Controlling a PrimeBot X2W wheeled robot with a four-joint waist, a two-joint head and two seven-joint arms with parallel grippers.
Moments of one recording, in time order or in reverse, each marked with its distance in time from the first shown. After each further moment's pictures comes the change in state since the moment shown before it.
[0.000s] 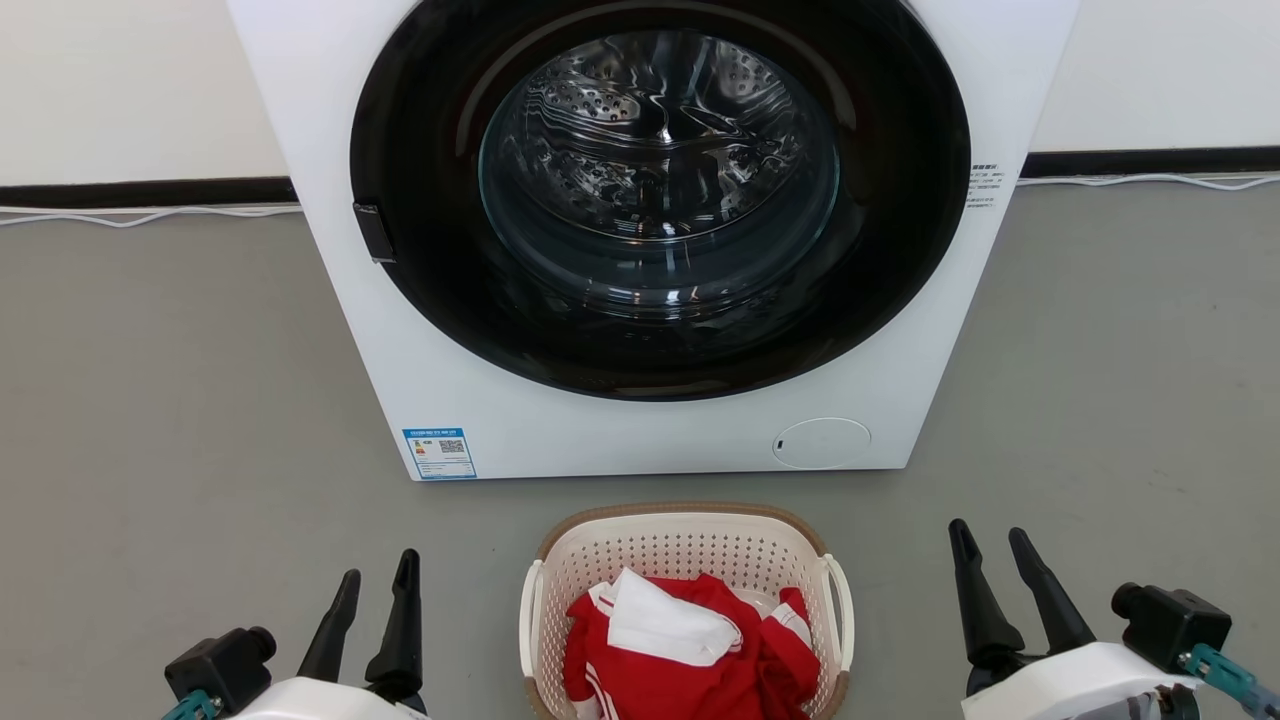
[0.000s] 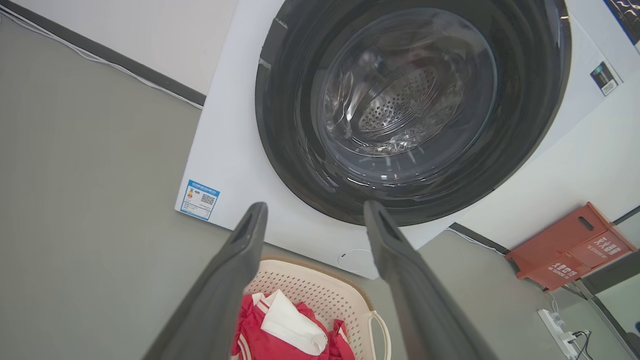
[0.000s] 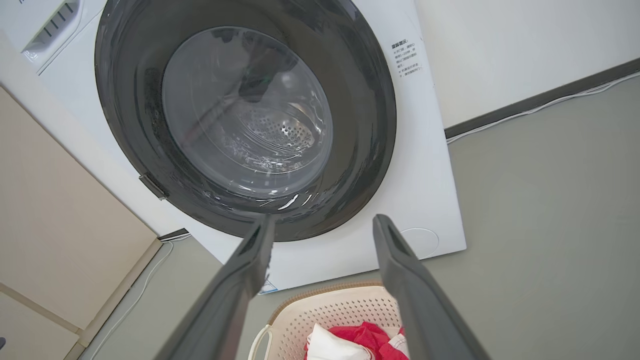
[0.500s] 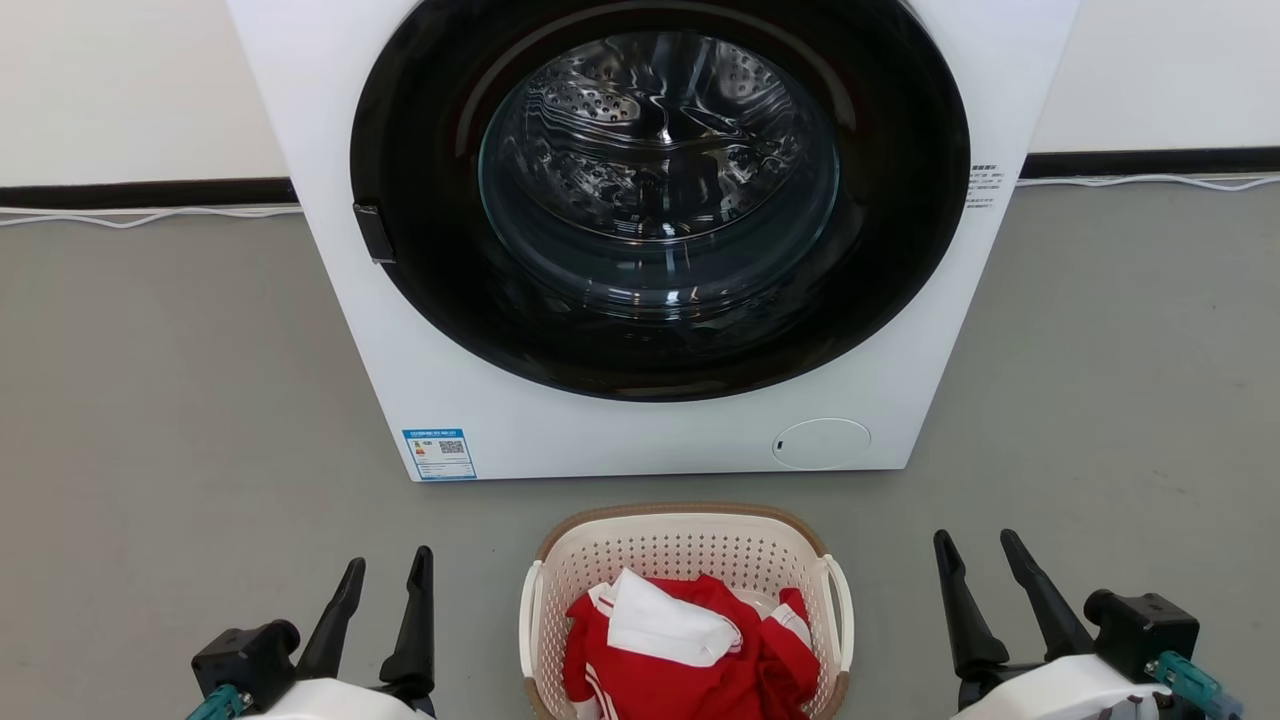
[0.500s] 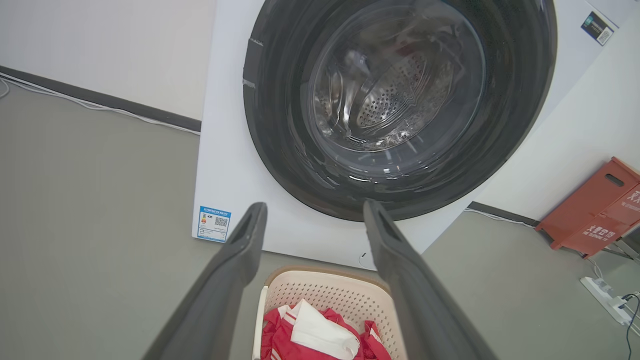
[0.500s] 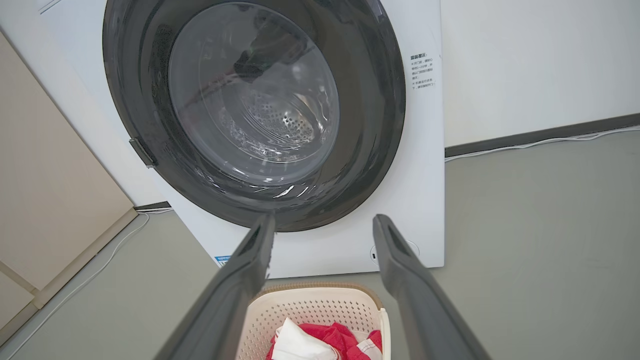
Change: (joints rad) left arm 0.001 0.003 -0.012 -0.013 0.175 -0.002 -0.041; right arm 0.000 0.001 0.008 0.024 -0.180 0.000 -0.041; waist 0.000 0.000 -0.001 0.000
